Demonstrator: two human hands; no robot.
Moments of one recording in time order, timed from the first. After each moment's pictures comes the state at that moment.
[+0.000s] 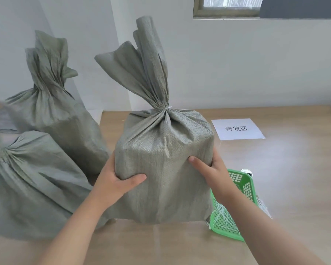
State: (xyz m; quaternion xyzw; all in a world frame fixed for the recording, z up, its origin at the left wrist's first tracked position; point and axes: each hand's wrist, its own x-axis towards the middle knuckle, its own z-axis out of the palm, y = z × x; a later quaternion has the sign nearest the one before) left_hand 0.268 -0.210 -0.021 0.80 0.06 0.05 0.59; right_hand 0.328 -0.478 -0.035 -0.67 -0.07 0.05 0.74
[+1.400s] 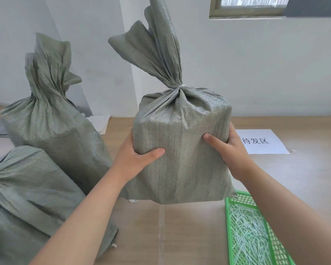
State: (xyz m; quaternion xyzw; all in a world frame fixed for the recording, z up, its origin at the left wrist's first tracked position) left_hand 0.402 -0.213 -0.005 0.80 0.03 0.10 0.59; right_hand 0.468 -0.474 -0.010 -0.68 -0.10 0.03 0.72
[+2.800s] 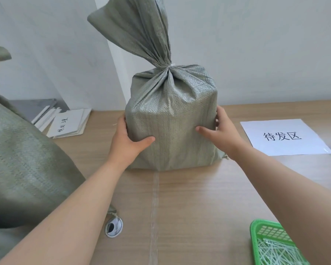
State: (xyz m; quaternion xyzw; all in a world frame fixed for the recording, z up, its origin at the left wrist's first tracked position) left_hand 0.613 -0.189 -0.154 0.82 0.07 0.17 0.54; right_hand 0.686 -0.466 -0.154 -0.80 -0.09 0.01 0.60
